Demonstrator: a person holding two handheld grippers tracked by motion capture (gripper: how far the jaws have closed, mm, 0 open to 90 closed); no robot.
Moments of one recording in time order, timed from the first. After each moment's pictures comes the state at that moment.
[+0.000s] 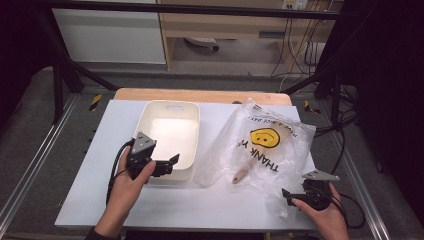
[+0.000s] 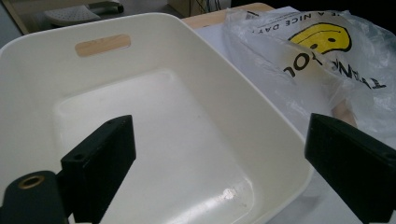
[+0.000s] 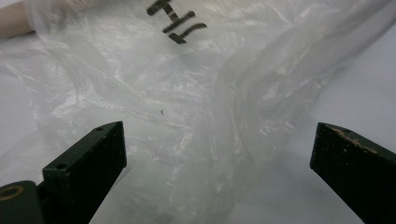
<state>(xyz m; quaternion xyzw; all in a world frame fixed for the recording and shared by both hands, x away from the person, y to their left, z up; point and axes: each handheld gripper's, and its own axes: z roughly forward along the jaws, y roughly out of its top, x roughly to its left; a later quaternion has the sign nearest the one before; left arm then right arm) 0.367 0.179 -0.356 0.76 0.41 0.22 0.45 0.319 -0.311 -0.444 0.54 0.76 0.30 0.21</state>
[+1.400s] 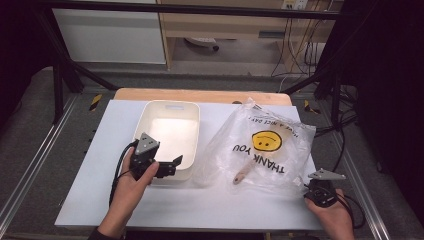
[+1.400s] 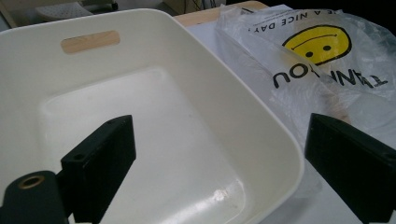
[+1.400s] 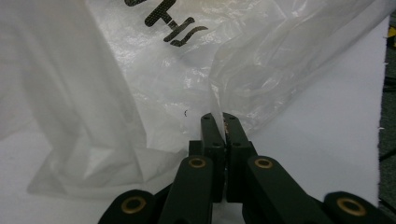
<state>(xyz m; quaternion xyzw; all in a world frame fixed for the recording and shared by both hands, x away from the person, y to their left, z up) 0.365 0.169 -0.359 0.77 0.41 0.21 0.45 0.324 -0.332 -0.446 0.52 0.77 0.30 0.20</state>
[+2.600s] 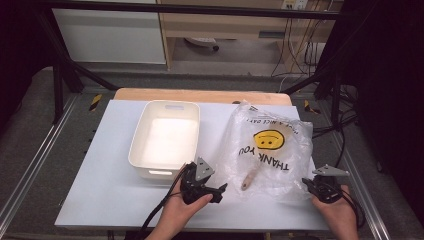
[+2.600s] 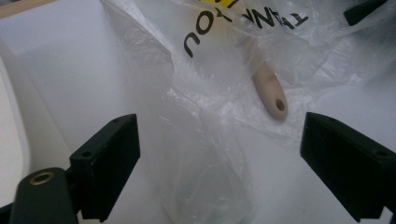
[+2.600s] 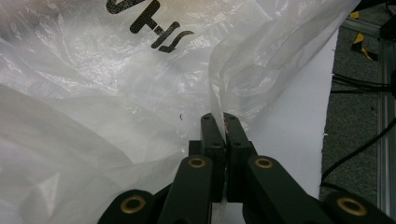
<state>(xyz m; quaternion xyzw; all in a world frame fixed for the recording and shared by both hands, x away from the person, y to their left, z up) 0.334 0.048 -0.403 0.83 0.33 0.17 0.42 0.331 -0.343 -0.439 0.53 0.77 0.28 0.23</state>
